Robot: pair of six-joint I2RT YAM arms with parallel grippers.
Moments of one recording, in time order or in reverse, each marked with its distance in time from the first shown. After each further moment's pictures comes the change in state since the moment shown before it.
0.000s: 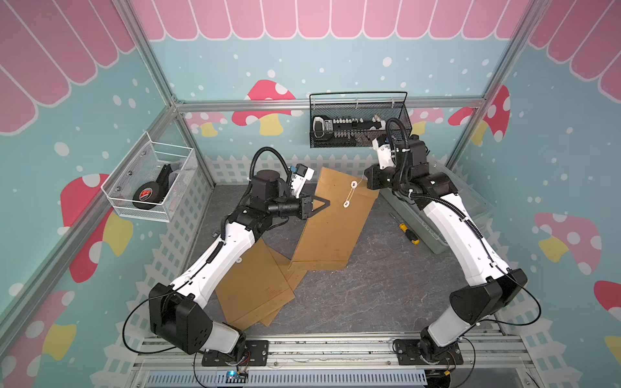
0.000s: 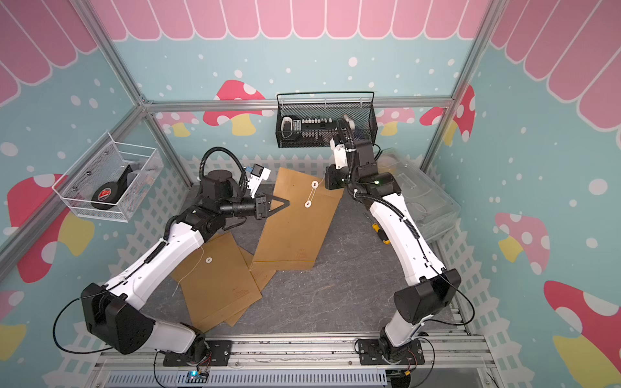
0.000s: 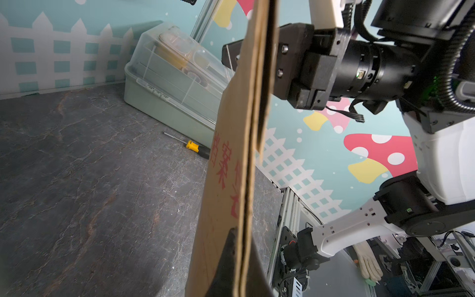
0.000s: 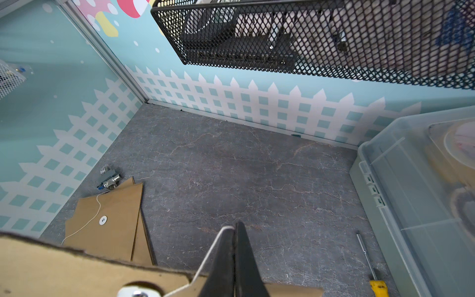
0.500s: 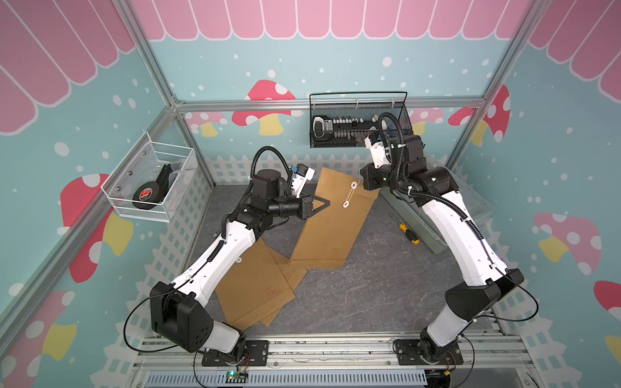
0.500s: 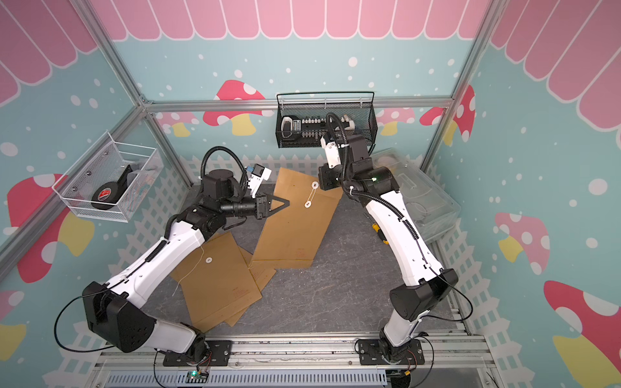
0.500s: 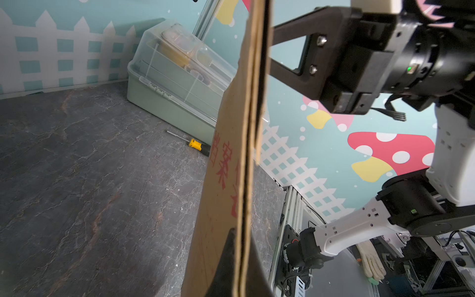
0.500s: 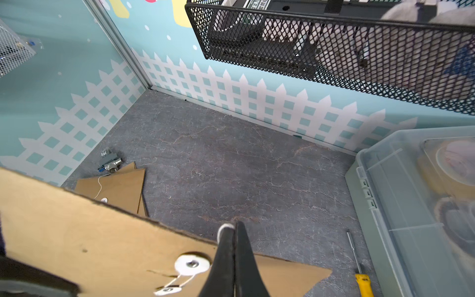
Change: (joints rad) left arm 0.000 0.014 0.016 -0.027 -0.008 0.022; right arm 0.076 0.036 0.171 -0.166 0.069 -0.076
